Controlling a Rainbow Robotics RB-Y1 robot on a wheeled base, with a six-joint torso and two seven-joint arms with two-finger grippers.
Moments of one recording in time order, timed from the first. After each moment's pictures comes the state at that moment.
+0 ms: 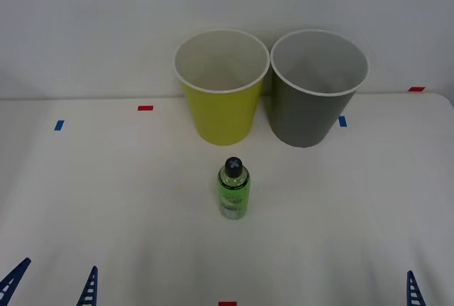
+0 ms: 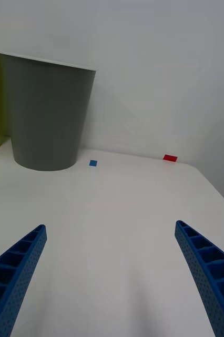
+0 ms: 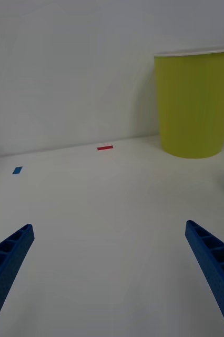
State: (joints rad) right arm 0.98 -0.25 0.03 -1.85 0.00 -0.80 1.47; left arm 1.07 0.35 -0.13 -2.07 -0.01 -0.61 -1.42
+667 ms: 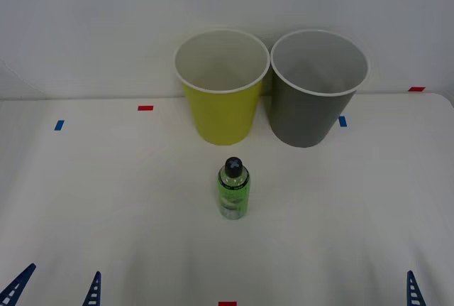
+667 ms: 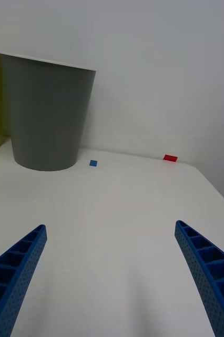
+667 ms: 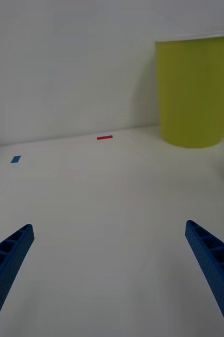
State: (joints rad) right arm 0.98 -0.25 0.03 -1.85 0.00 -0.80 1.47; left arm 1.05 0.34 -0.15 -2.02 -0.01 -0.60 -1.42
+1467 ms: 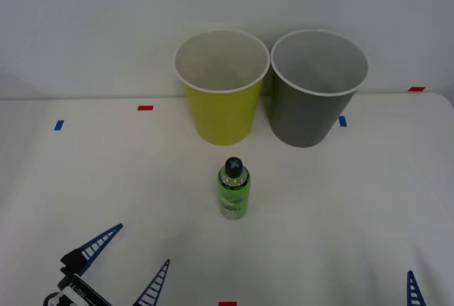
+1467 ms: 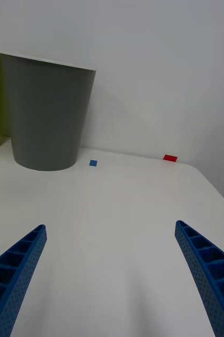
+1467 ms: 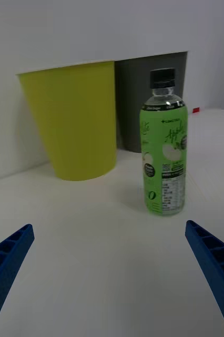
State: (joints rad) right arm 0.98 -0.25 0.03 -1.85 0.00 -0.80 1.47; left arm 0.62 0.64 -0.41 -1.83 -0.04 -0.68 -1.44
